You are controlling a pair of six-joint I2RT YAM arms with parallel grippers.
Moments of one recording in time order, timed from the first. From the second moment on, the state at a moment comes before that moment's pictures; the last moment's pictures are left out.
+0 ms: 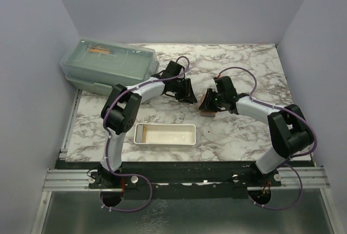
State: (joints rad) left arm -0.57 2.08 1.48 -0.28 0.57 -0.67; right arm 0.43 1.62 0.88 -0.12 -0.21 0.60
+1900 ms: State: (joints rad) left arm -0.64 2.16 1.62 -0.34 0.53 -0.65; right arm 0.30 1.66 0.82 0.01 -0.48 0.62
